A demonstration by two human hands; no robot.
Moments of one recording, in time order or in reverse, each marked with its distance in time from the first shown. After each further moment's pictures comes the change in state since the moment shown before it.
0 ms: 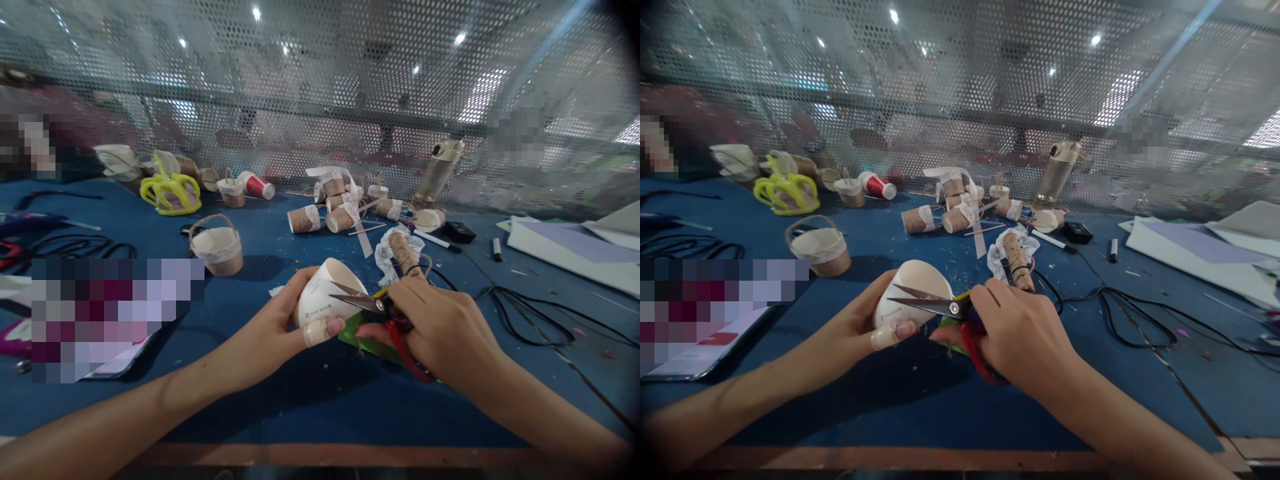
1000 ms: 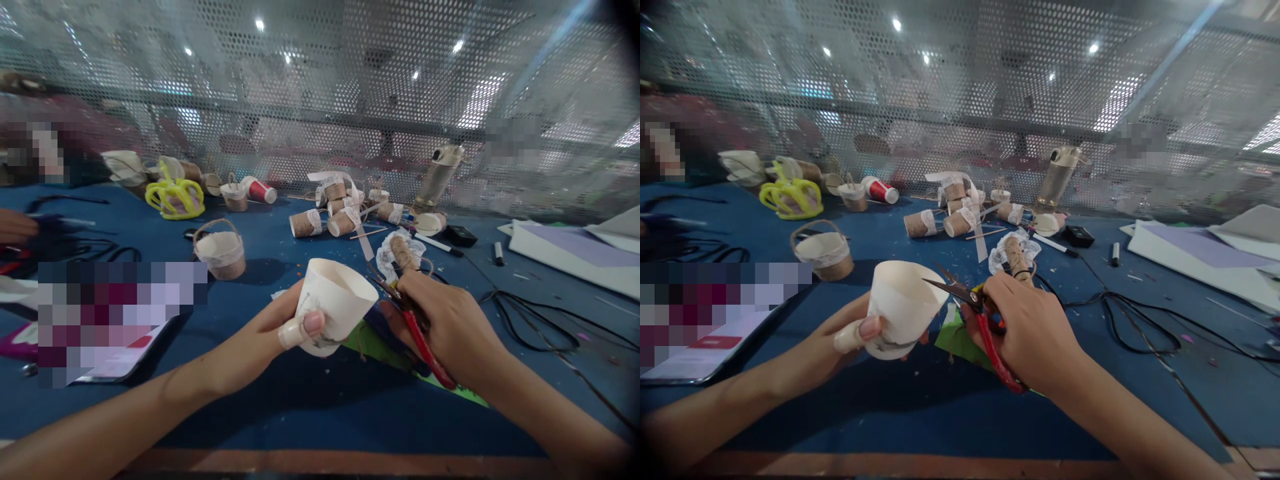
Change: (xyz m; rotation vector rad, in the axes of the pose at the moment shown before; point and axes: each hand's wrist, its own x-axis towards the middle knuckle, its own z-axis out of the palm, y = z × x) left_hand -0.008 -0.001 -0.013 -0.167 -0.093 -0.044; right_hand -0.002 0.011 0.001 0.163 -0.117 0.179
